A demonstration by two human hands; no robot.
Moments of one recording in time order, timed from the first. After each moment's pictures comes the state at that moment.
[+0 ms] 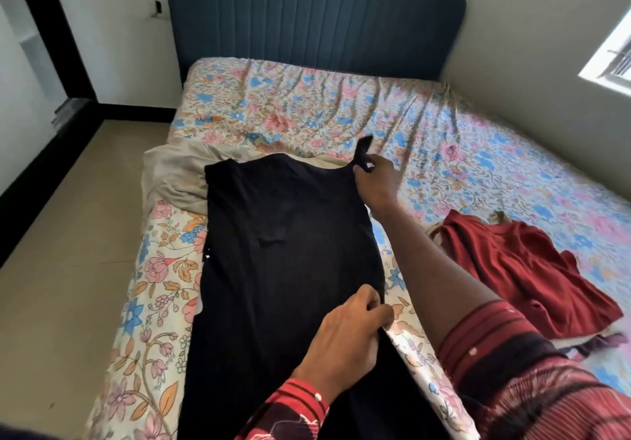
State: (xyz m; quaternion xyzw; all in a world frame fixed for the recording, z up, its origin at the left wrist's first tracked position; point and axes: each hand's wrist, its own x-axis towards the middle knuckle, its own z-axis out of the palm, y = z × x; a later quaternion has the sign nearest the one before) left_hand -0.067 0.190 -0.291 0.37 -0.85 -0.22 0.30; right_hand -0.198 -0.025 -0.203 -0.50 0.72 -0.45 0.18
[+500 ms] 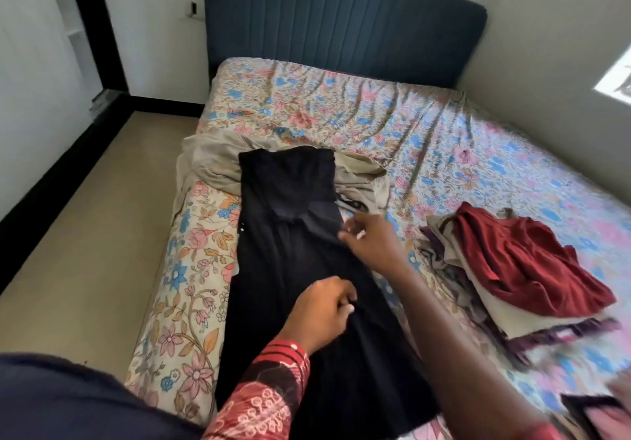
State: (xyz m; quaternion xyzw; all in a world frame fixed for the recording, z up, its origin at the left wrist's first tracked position) left_hand 0.003 0.191 -0.311 0.47 -0.77 -0.30 0.31; right_hand -0.134 0.116 -0.231 -0.68 0.67 -0.25 0.17
